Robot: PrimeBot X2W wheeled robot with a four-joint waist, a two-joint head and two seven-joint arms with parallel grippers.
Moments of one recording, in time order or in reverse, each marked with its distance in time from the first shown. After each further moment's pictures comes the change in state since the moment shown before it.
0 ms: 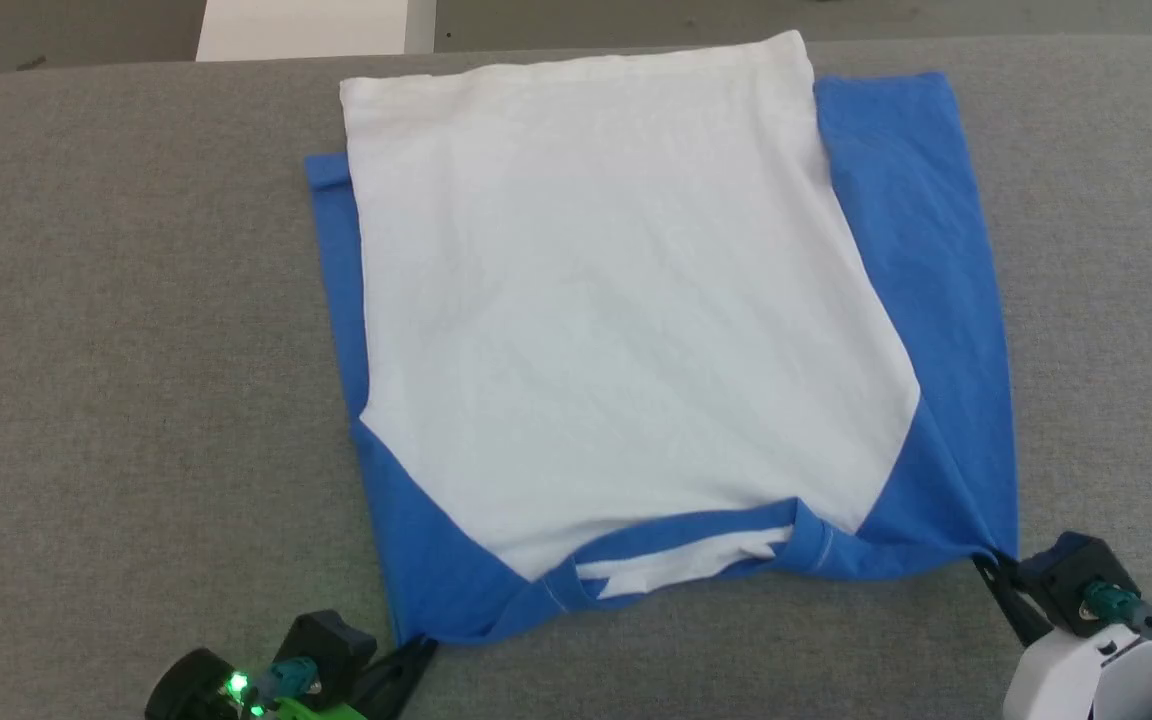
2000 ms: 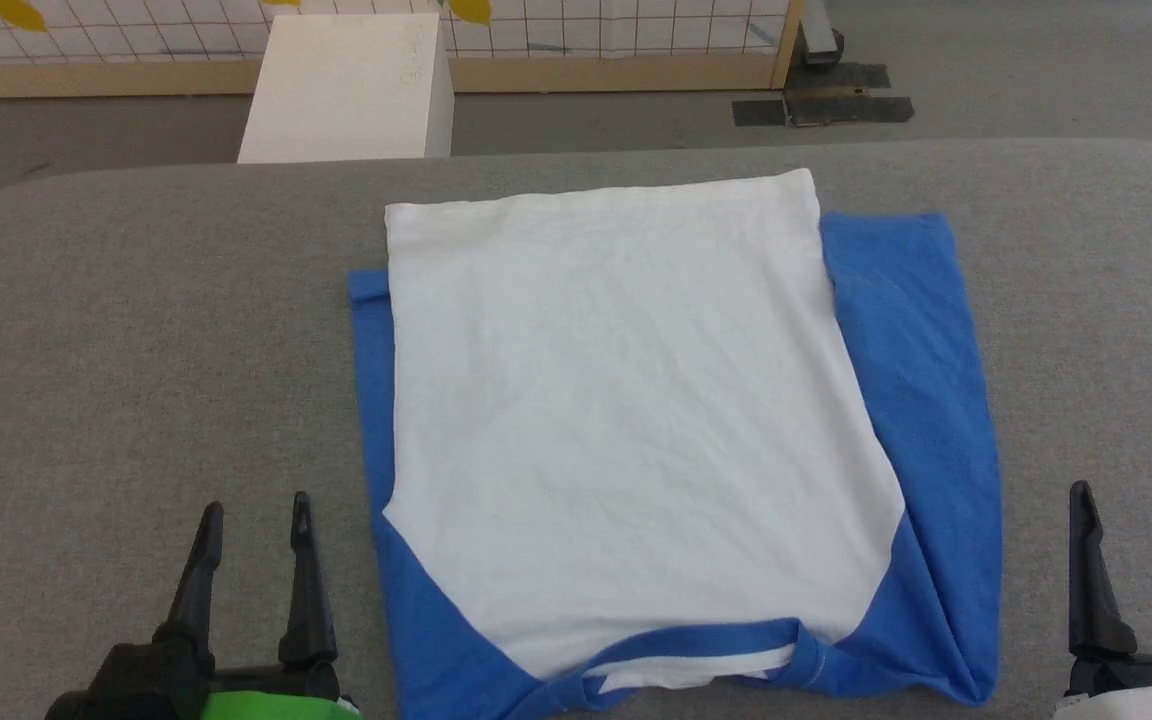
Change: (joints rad) left arm 0.283 -0.470 0.600 -0.098 0.278 0.155 -0.350; right arm 0.098 0.455 -0.386 0.038 -0.007 0.000 -0.585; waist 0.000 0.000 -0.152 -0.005
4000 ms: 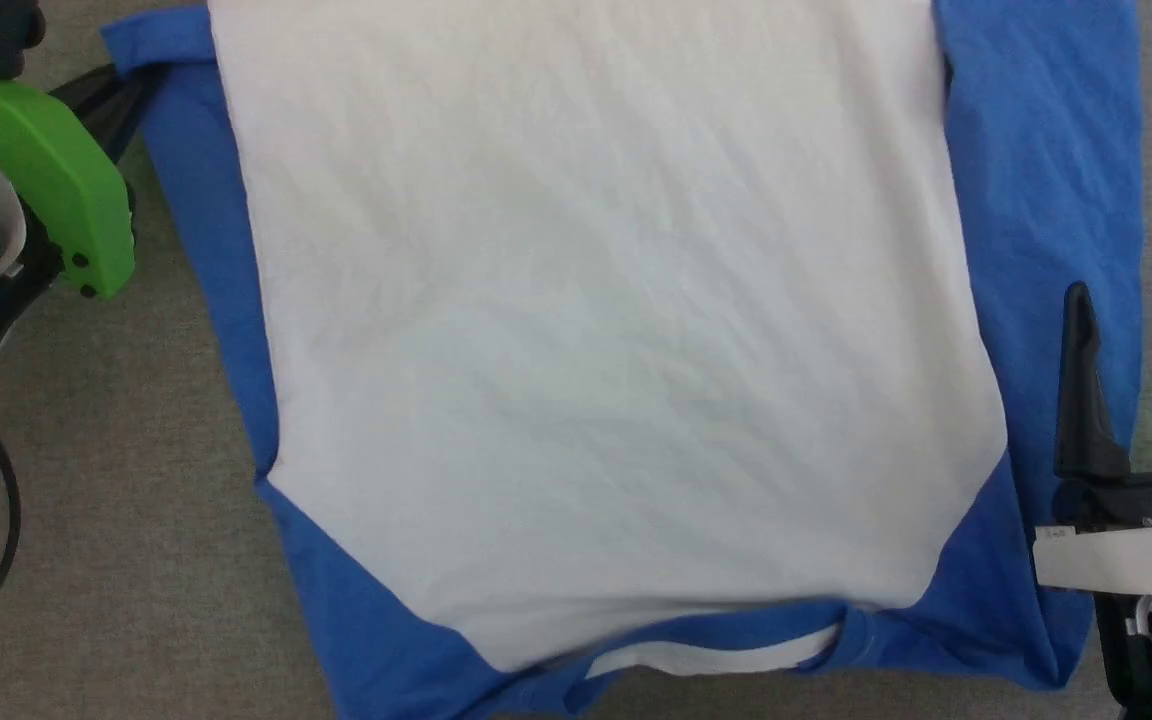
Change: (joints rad) left arm -1.097 0.508 -0.367 0.486 -0.409 -0.418 0.576; right arm -0.278 0.001 0.052 -0.049 -0.013 0.000 0.033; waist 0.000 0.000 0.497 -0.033
